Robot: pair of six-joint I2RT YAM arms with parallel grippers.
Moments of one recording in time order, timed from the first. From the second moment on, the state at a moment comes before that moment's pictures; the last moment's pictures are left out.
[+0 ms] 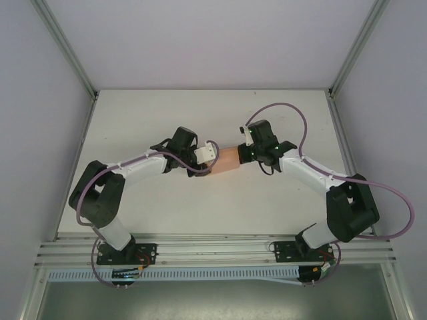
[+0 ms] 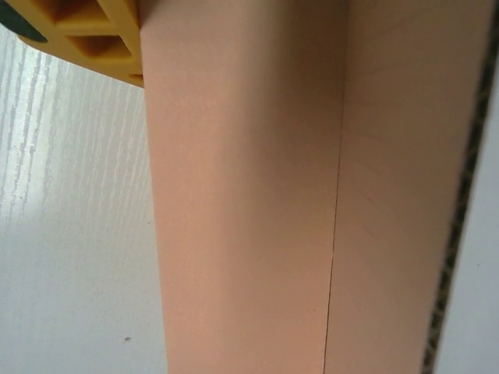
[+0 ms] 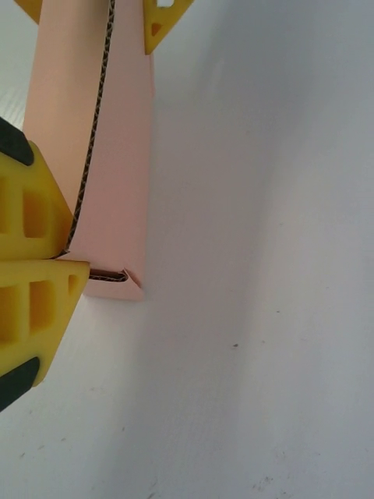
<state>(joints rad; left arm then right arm) -0.58 1.69 1.02 -0.26 0.36 0.64 0.54 1.48 0.97 -0.34 -0.08 0.25</state>
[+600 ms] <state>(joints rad) -0.57 1.72 1.07 -0.30 0.38 0.68 0.50 1.49 1.03 -0.42 -0.15 0.36</state>
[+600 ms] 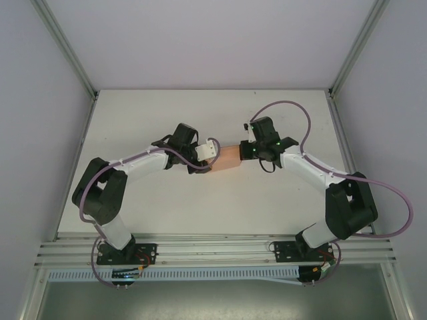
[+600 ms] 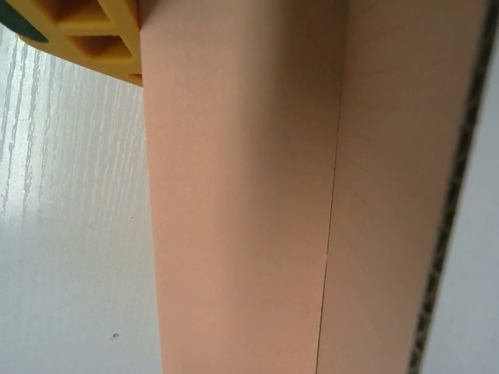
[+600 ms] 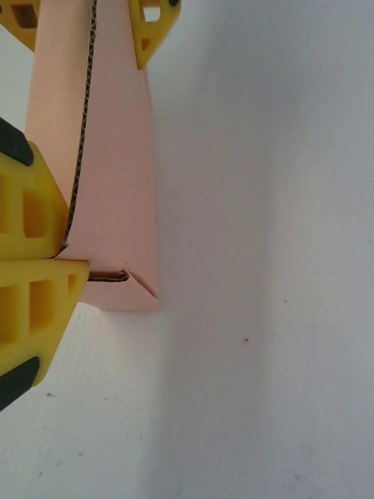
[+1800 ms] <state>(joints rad) -0.56 1.75 1.08 -0.27 0.38 0.70 0.50 1.52 0.96 -0.29 -0.09 0.46</state>
